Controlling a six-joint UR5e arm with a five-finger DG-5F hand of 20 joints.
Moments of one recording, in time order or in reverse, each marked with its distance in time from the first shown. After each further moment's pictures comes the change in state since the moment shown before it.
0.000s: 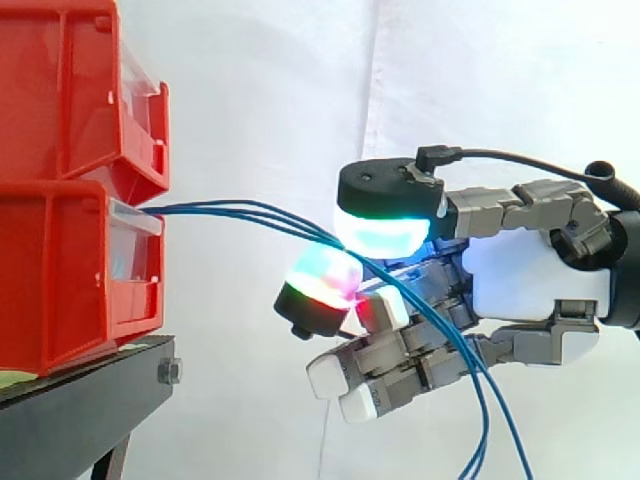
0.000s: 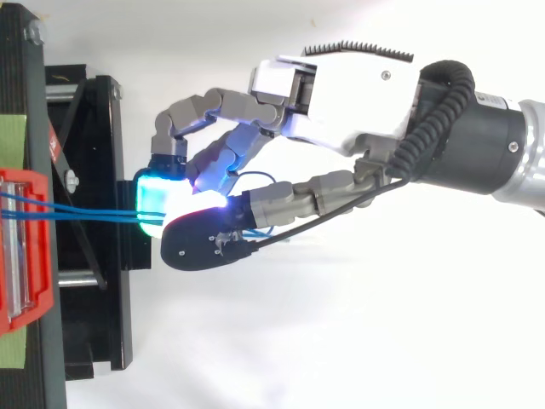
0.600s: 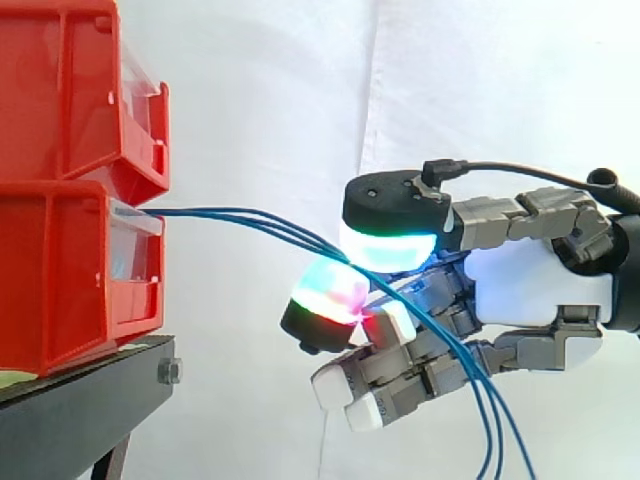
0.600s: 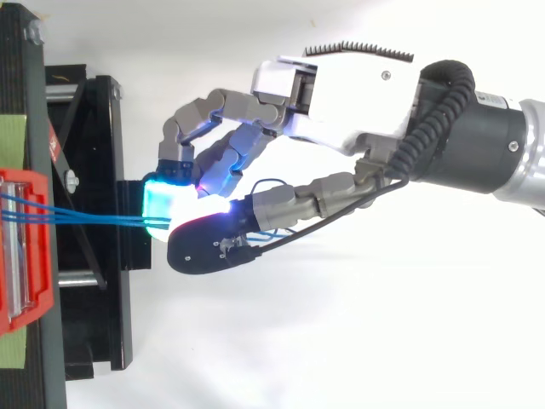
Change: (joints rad) arm -0.001 0.000 0.000 -0.015 0.000 0.000
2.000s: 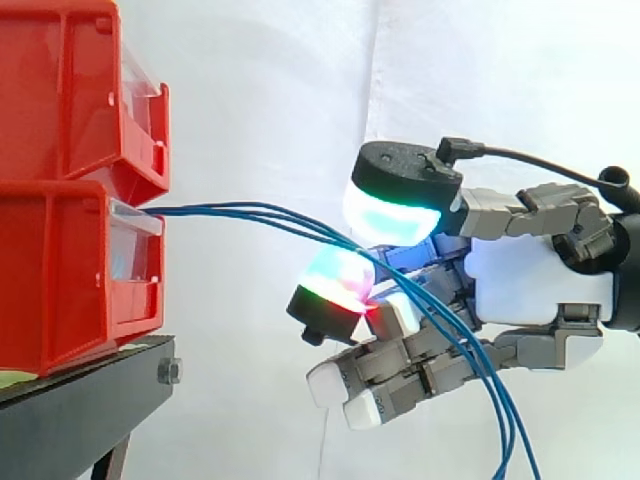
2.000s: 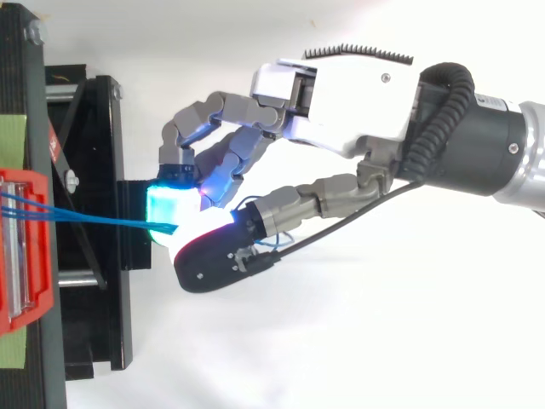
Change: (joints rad) arm 0.002 0.000 0.000 0.002 0.001 0.009
